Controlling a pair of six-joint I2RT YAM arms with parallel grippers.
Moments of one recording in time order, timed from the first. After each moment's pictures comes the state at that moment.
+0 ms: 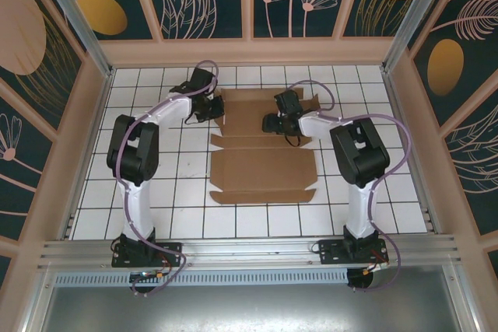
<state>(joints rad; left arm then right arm) -0.35 2.07 1.57 -0.55 0.17 -0.55 0.48 1.98 1.23 -0.23 -0.04 0.48</state>
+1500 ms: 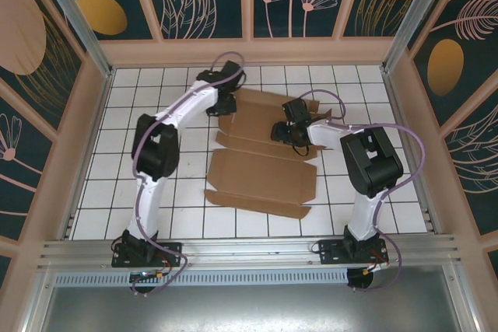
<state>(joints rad) -0.49 2.21 1.95 -0.99 -0.24 -0.62 0.46 1.88 1.10 -0.25 -0.02 0.56</state>
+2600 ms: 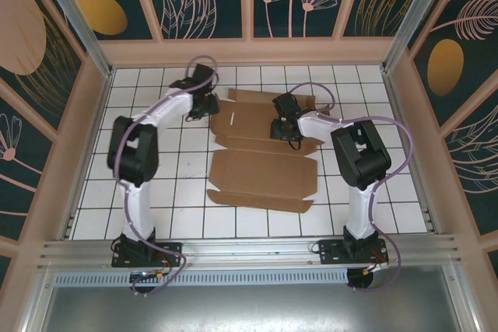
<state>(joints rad) -0.34 2.01 1.61 -0.67 -0.08 -0.61 0.49 1.98 1.26 -0.40 0.10 0.49</state>
